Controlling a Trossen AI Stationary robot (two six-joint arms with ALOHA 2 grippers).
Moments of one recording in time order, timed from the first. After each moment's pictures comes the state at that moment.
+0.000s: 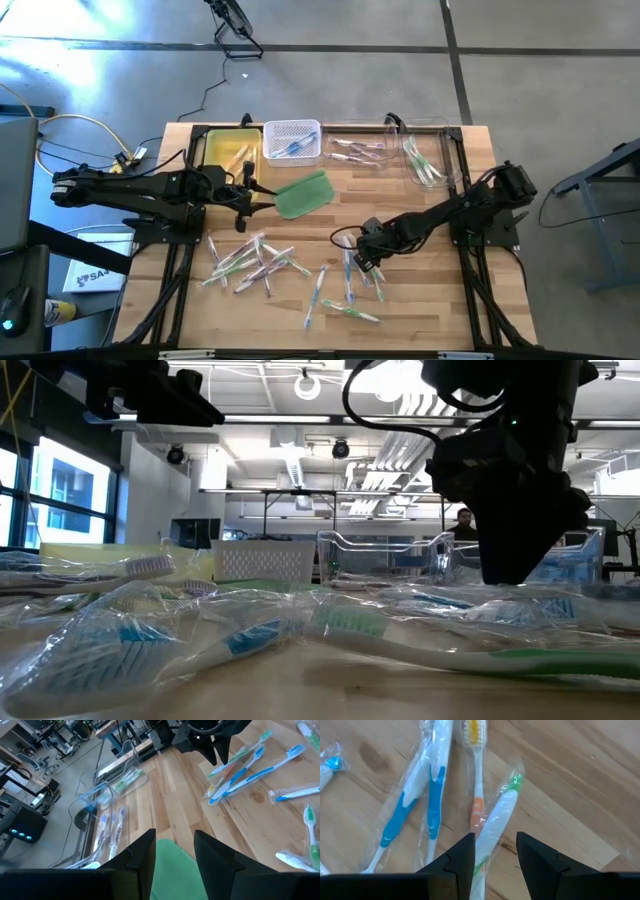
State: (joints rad) left arm 0.03 0.77 0.61 -0.17 -0.06 0.55; right arm 0.30 1.67 0.95 -0.57 0.04 1.25
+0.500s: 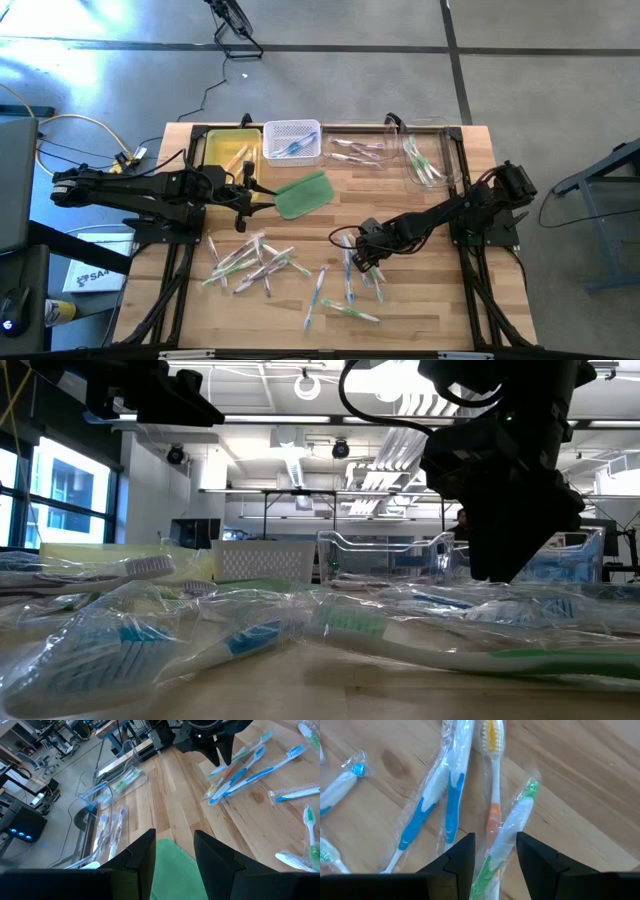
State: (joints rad) left arm 0.03 0.77 0.61 -0.17 -0.06 0.55; right arm 0.30 1.67 0.95 -0.52 0.05 1.25
